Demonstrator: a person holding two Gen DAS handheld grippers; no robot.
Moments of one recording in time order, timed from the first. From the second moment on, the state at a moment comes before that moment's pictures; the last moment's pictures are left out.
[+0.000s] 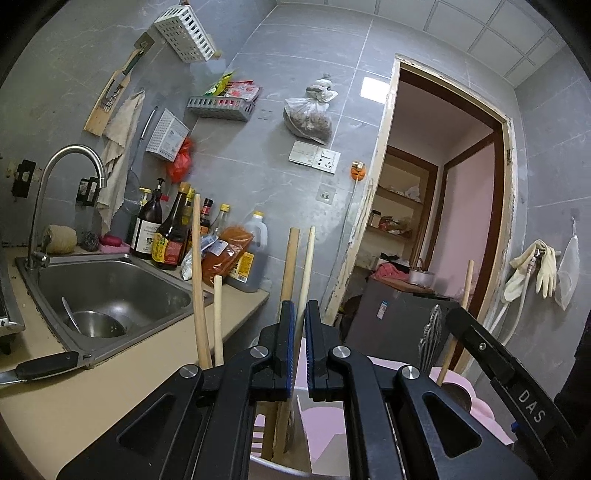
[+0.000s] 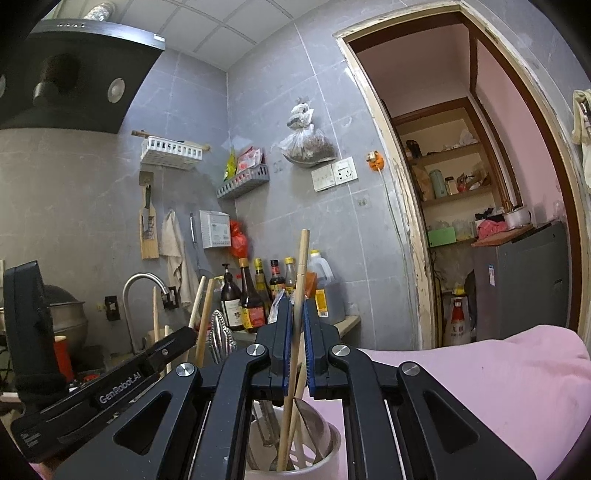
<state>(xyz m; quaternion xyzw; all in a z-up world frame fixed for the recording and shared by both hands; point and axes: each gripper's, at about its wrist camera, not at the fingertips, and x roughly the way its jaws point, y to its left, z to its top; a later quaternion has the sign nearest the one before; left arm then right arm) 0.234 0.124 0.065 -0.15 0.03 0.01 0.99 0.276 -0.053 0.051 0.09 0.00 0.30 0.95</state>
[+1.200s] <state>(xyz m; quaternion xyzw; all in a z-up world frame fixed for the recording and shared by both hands) 0.215 0.121 0.076 -0.14 0.04 0.00 0.99 0.256 -0.067 0.060 0.05 0.01 0.25 0.97</state>
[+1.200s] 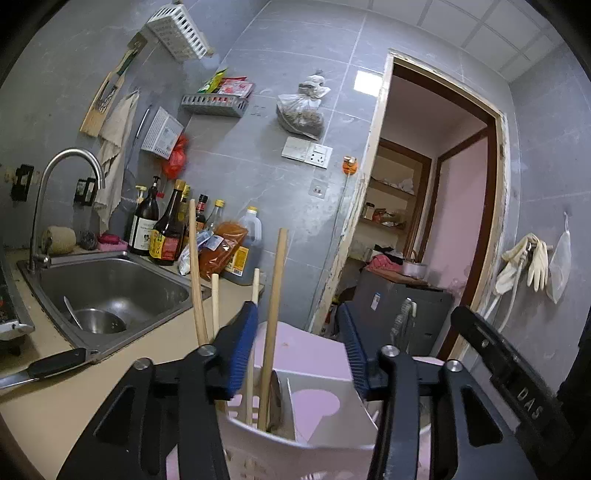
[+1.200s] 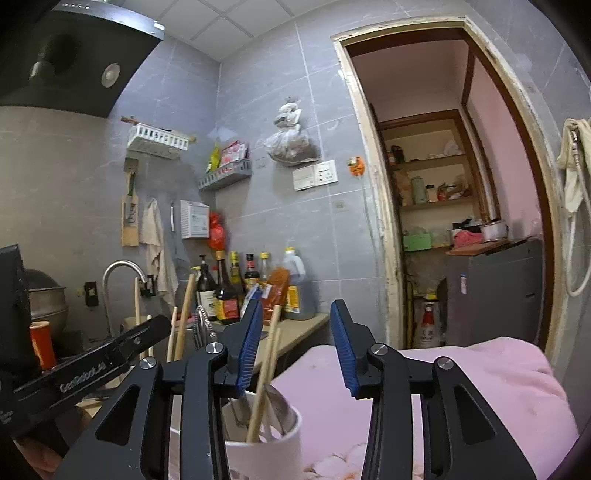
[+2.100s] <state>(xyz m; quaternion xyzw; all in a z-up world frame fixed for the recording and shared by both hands) 0.156 0.089 0.056 -0.09 0.13 -0.07 0.98 0.167 -0.151 0.052 0.06 0.08 0.16 0.98</state>
